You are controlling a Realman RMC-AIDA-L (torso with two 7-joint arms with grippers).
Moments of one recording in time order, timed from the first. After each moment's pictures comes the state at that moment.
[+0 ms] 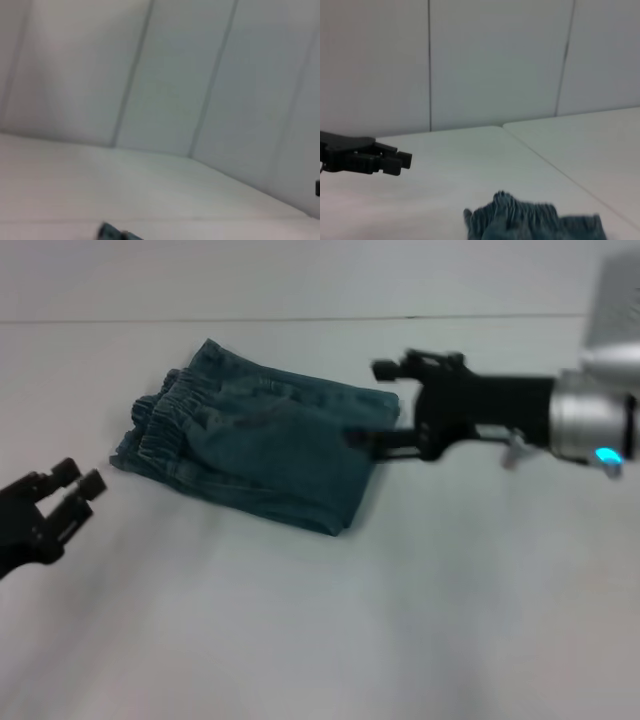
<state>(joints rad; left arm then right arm) -0.21 -2.15 0.47 0.59 1.69 1.52 -1.11 0.48 2.09 -1.26 -0.96 -1.68 -1.17 1.46</state>
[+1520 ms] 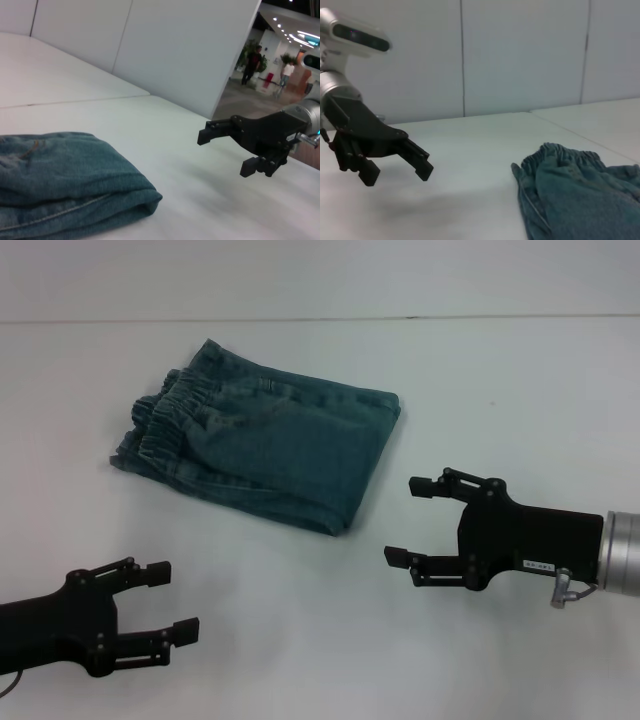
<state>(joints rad) -0.33 -2.09 0.46 0.65 2.20 1.77 -1.23 0.32 2.09 -1.22 -0.73 -1.57 -1.32 1.07</state>
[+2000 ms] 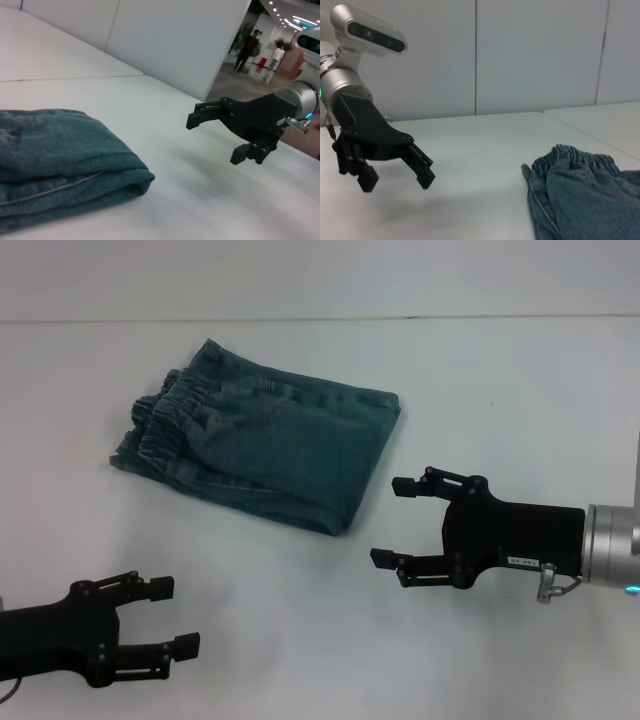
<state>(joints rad) -0.35 -2.09 0.46 0.66 2.25 1.77 -1.26 0.38 2.09 -1.23 -0.66 -1.57 -1.33 1.04</state>
